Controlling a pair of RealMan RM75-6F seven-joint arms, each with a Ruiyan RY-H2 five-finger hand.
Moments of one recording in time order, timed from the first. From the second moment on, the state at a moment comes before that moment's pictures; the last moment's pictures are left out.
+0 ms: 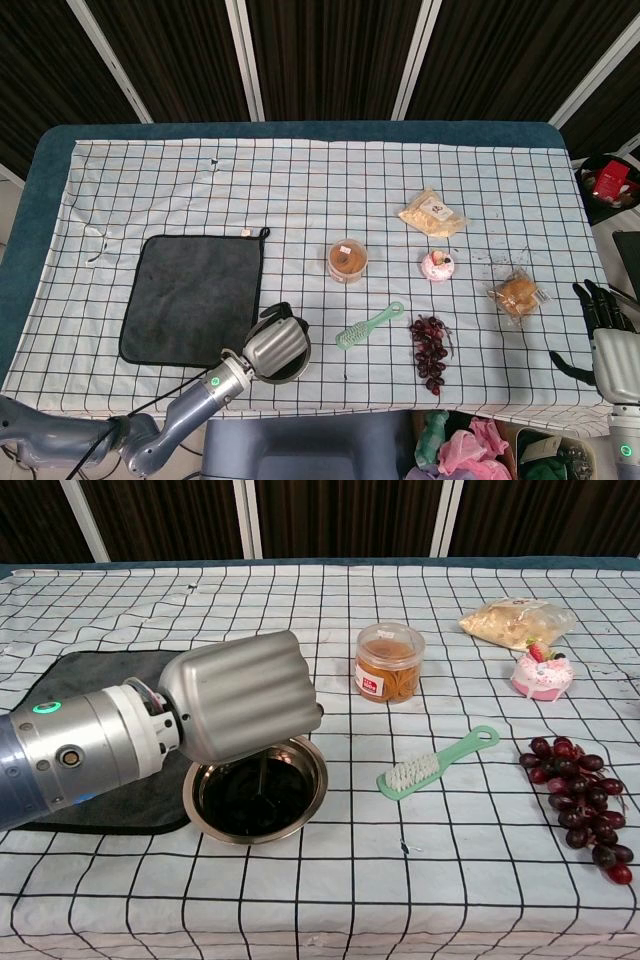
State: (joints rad) left arm -0.81 -1.66 -0.03 -1.68 1.36 1.00 1.63; right arm 0.06 -1.11 0.10 -1.61 -1.42 1.48 -0.01
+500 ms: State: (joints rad) left arm -0.78 -1.56 -0.07 -1.80 1.34 1.14 1.63; right arm 0.05 -1.11 0.10 -1.61 -1.42 1.48 -0.01
